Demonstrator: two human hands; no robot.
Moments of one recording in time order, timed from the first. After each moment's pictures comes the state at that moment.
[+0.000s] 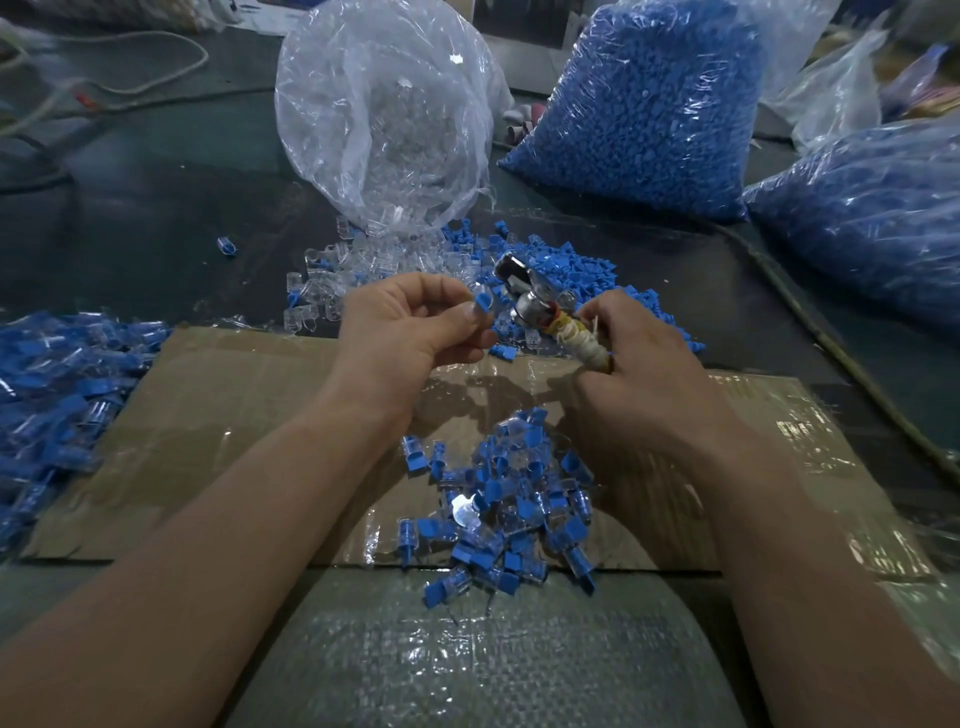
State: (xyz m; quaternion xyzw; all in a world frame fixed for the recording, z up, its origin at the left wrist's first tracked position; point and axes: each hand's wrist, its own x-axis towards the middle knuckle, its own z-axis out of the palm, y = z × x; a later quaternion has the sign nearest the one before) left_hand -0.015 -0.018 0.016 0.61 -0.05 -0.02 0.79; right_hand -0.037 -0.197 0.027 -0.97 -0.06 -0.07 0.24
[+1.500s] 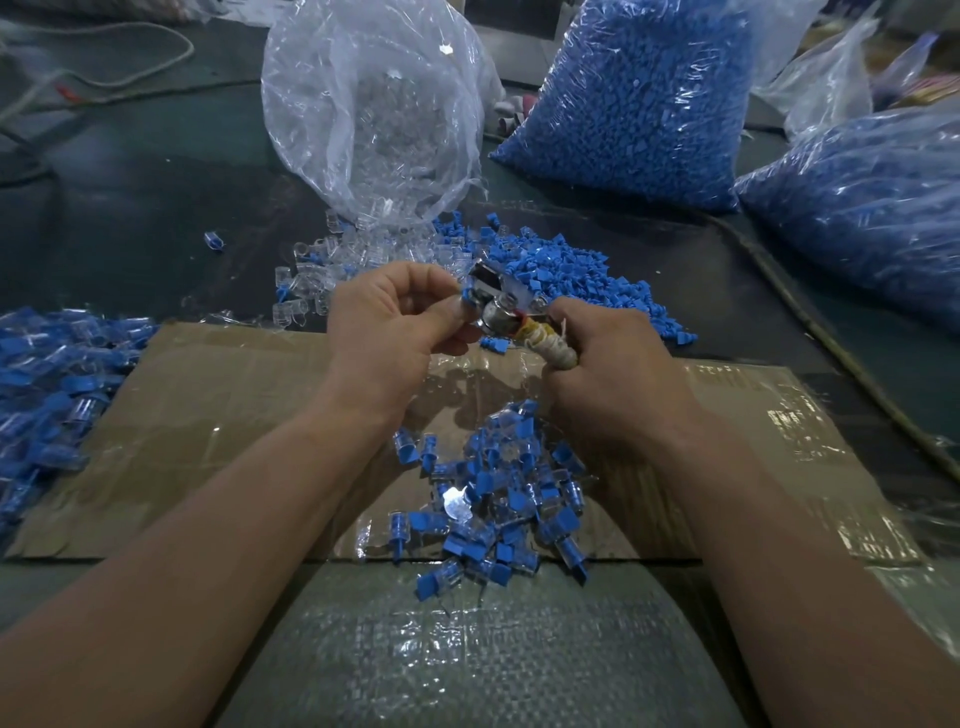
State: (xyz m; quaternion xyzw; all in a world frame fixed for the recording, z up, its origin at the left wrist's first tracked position) left_hand -0.018 -0.021 0.015 0.67 -0.07 0.06 0.73; right_hand -0.035 -0.183 0.028 -0.97 -0.08 -0.07 0.23
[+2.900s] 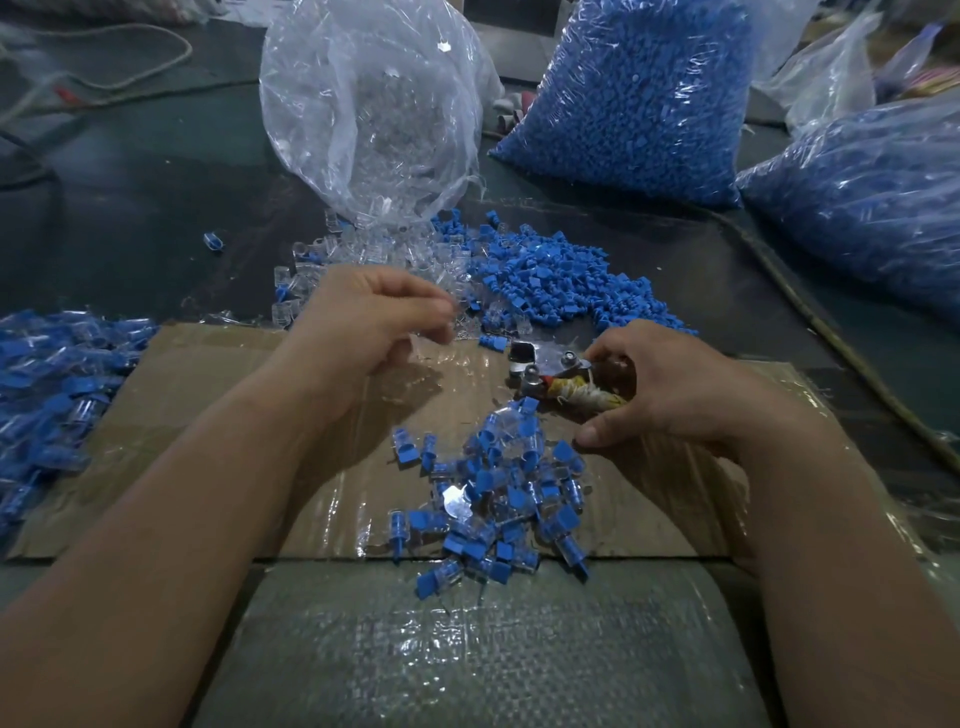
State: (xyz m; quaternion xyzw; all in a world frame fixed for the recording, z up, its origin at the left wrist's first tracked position) left_hand -0.003 0.005 0.020 0.74 -0.05 -0.09 0.66; right_hand -0.033 -0.229 0.034 -0.98 -0.04 0.13 0.17
